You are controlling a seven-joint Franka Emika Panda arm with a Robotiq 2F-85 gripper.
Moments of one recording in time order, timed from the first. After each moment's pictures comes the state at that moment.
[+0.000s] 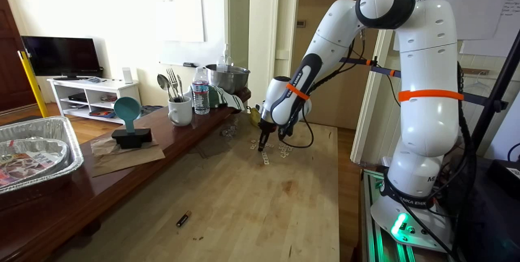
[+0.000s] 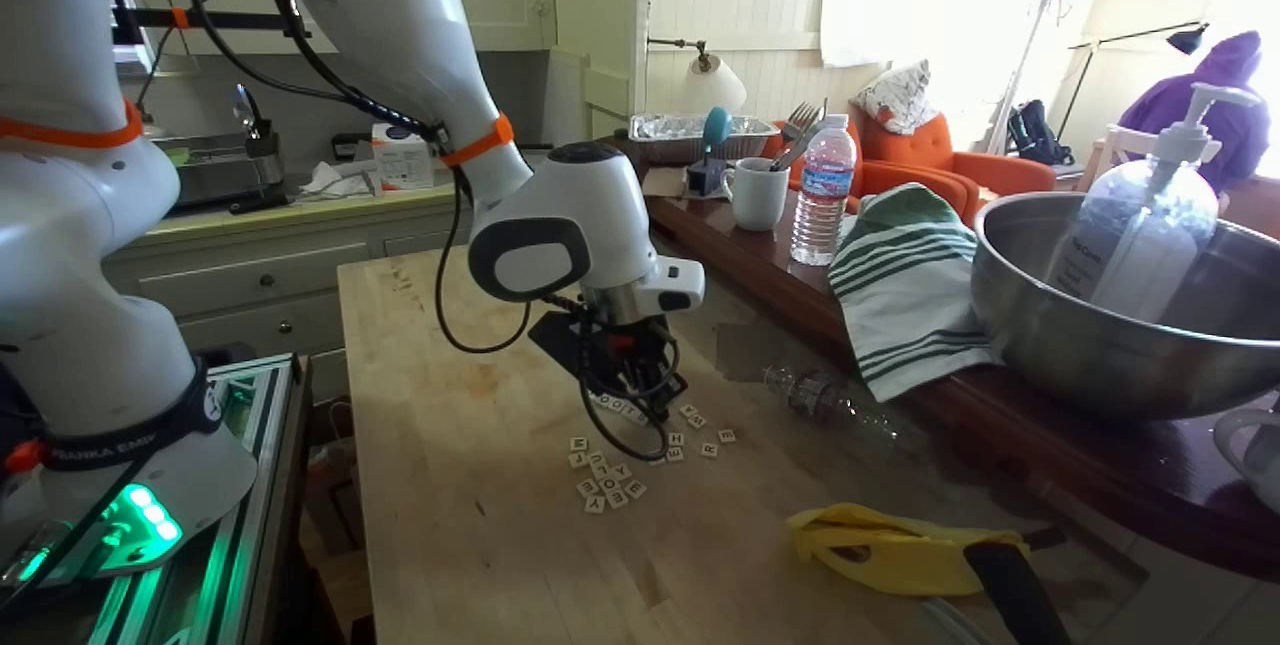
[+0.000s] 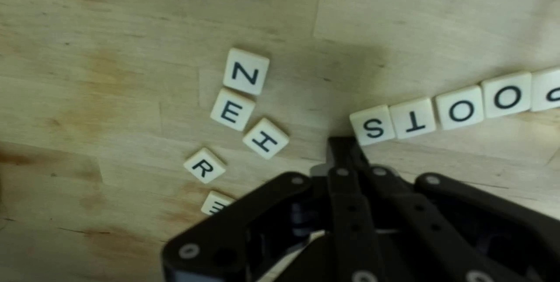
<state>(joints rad) -0.28 0.28 0.03 -2.47 -0.06 3.02 -0.43</state>
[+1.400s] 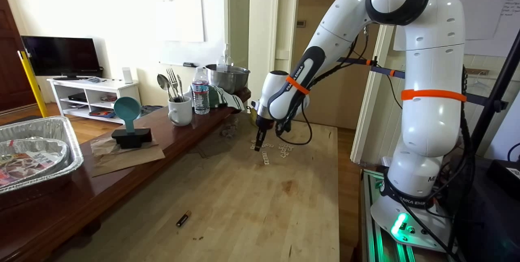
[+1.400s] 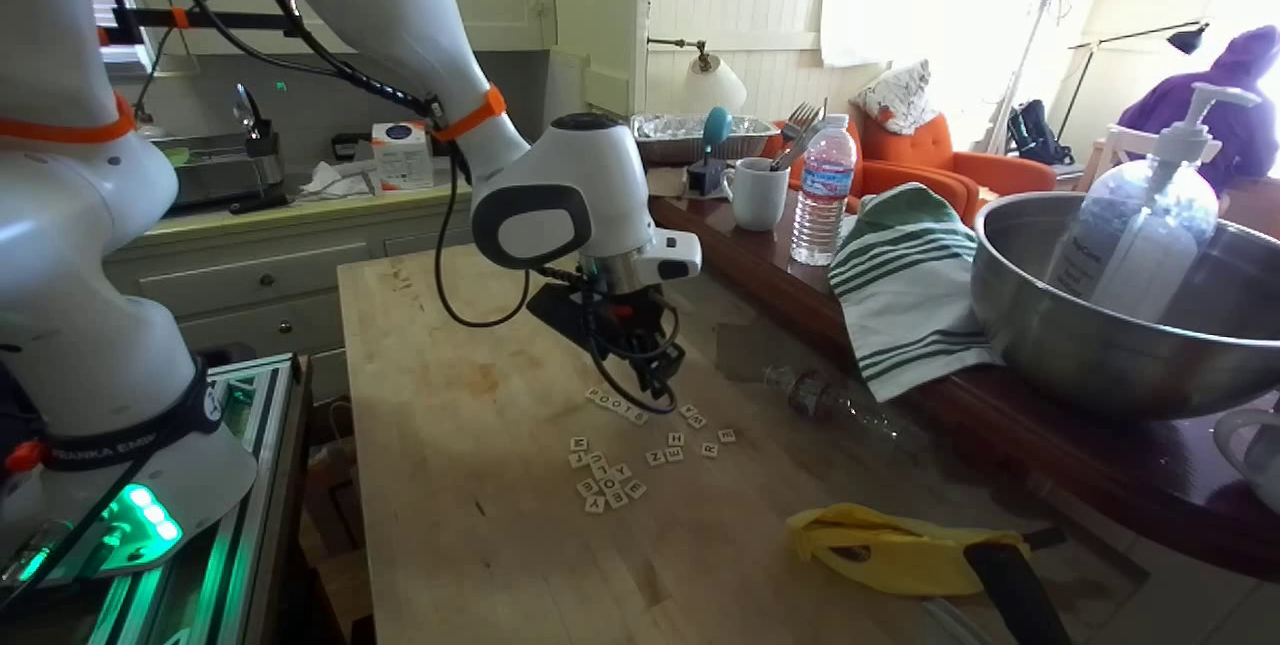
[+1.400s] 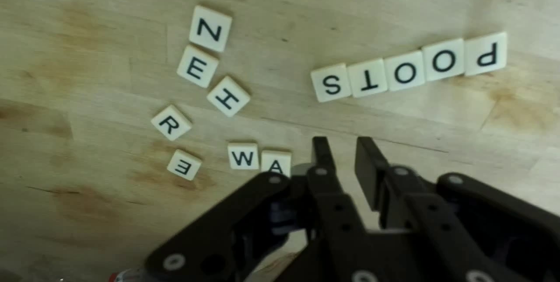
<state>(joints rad) -0.26 0.22 0.06 -2.47 -0.05 2.93 -0.46</state>
